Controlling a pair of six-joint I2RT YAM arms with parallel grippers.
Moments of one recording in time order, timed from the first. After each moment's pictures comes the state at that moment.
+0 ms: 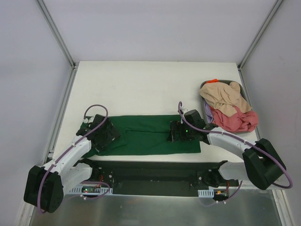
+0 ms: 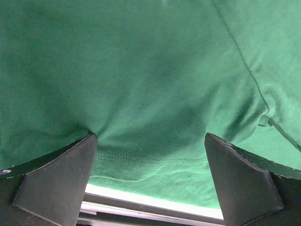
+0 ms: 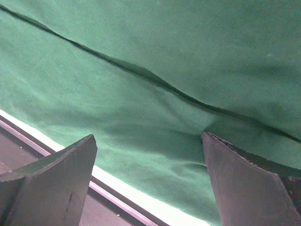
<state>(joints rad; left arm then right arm) -0.34 0.95 0.45 -0.68 -0.11 -0.99 0.62 1.28 0.56 -0.23 -0.22 0.47</state>
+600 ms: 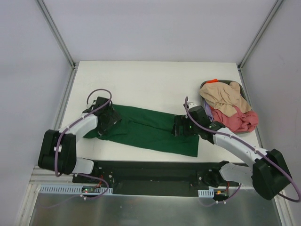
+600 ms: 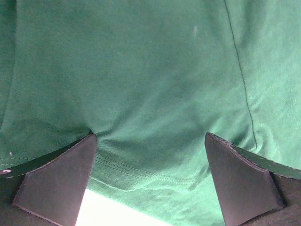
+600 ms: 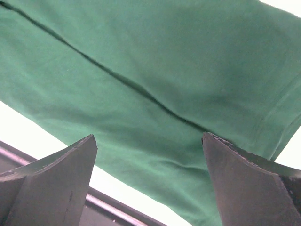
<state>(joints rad) -0.21 1.32 0.65 -0.48 -0.08 -0.92 0.61 1.12 0.61 -0.34 -0.10 0.45</state>
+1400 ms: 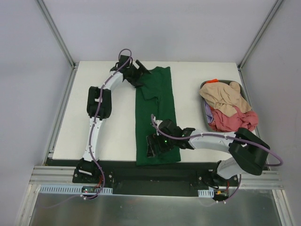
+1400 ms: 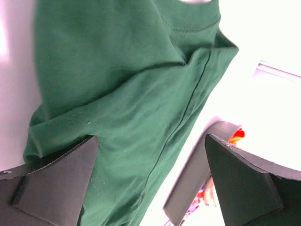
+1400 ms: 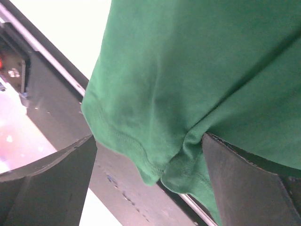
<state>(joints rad) -0.21 2.52 2.13 -0.44 0.44 -1.04 1.01 1.44 0.68 -0.18 -0.27 0.61</state>
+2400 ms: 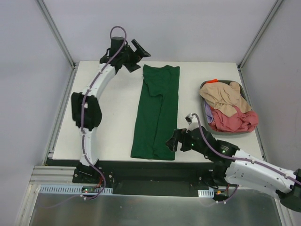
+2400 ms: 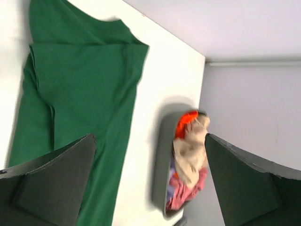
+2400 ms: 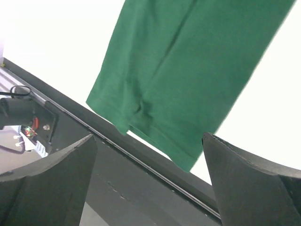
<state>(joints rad) -0.27 2.22 2.10 -0.42 0.33 -1.02 1.05 0.77 0.56 -0.38 0.16 0.72</state>
